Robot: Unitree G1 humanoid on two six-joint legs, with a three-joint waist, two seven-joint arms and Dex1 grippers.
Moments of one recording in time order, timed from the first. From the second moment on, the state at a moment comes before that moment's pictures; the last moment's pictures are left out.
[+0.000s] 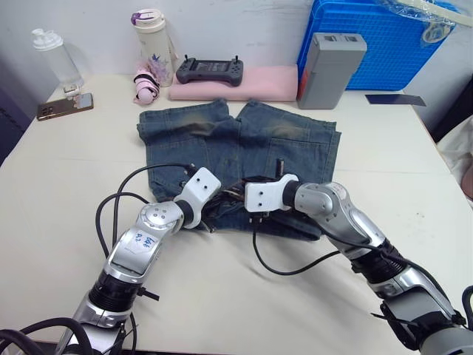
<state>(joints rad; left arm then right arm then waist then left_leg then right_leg) -0.43 0.45 -0.24 -0.32 -0.11 0.86 -0.39 -0.66 -0.51 0.47 -0.04 -0.42 0.08 0.69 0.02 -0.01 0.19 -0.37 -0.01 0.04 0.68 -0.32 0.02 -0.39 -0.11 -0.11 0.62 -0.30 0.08</state>
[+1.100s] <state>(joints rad) -0.67 0.68 -0.04 0.42 -0.24 0.59 -0.84 -0.46 -0.58 0.22 -0.22 -0.35 0.20 0.68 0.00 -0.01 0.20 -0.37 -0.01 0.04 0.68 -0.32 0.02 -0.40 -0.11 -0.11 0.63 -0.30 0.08</state>
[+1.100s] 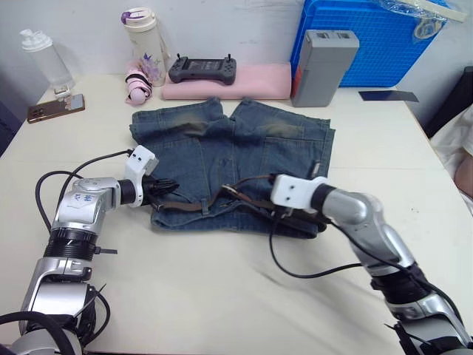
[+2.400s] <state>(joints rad) -0.57 0.53 -0.09 -0.04 -0.28 0.46 -0.80 -0.51 -0.49 0.33 -0.28 -0.41 0.13 0.67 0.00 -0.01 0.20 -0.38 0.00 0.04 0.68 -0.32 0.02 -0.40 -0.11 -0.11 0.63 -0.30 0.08</state>
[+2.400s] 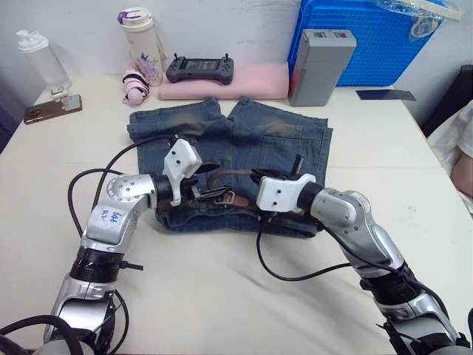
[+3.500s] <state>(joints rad) -0.44 0.16 0.17 -0.18 -0.54 0.56 -0.49 -0.50 -0.25 0.22 -0.39 -0.18 0.73 0.69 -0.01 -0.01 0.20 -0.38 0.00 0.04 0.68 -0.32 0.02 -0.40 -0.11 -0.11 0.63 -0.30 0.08</state>
